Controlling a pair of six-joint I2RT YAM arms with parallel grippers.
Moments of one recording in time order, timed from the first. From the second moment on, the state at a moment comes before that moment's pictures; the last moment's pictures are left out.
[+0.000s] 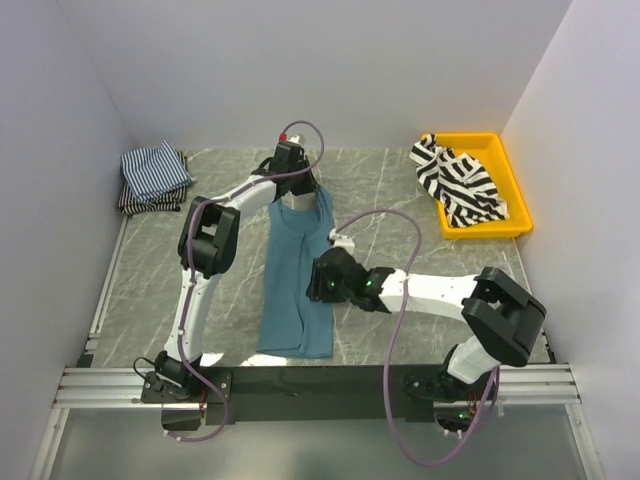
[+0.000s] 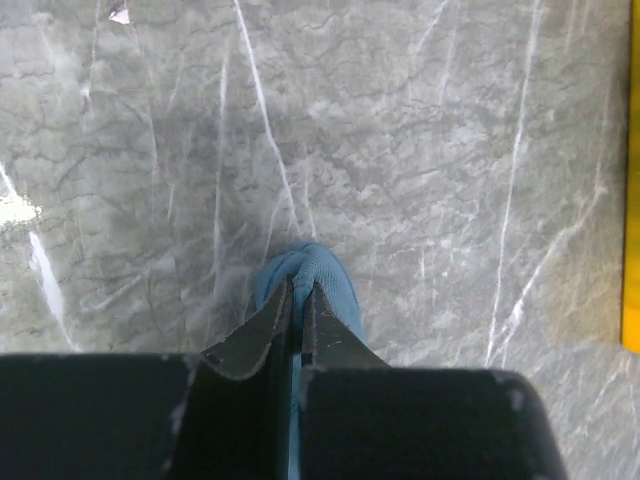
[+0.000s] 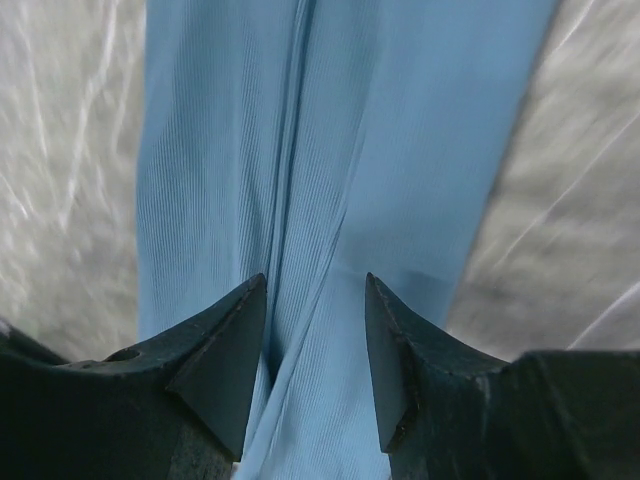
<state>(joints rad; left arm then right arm) -0.42 2.38 1.90 -0.16 0.15 -0.61 0.93 1.53 0.81 -0.07 0.16 0.84</state>
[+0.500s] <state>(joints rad) -0.38 2.35 1.90 -0.12 0.17 -0.61 1.16 1.61 0.78 -0.11 0.25 1.01</state>
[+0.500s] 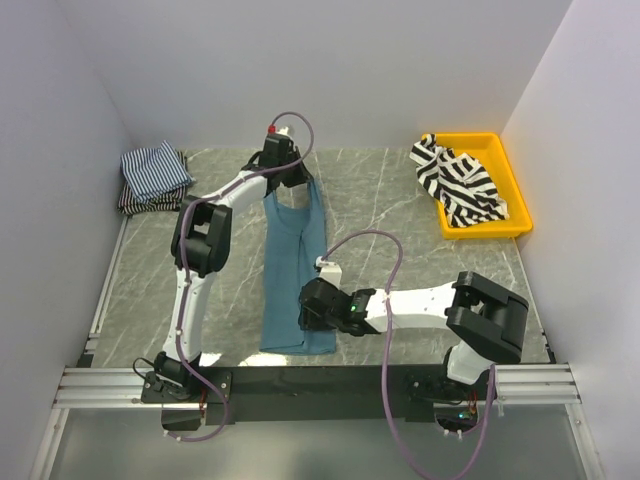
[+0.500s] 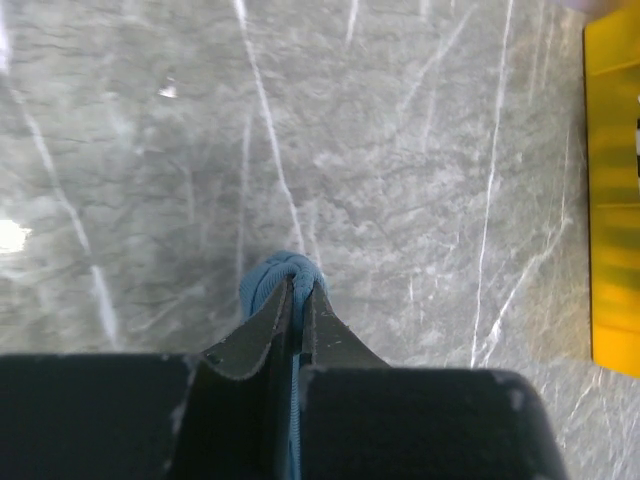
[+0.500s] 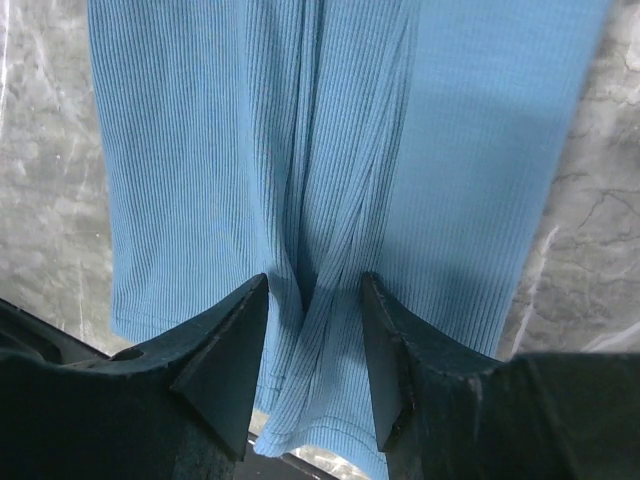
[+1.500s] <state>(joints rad) -0.31 2.41 1.95 -0.02 0.25 -0.67 1.16 1.52 0.77 -0.18 0.27 1.05</state>
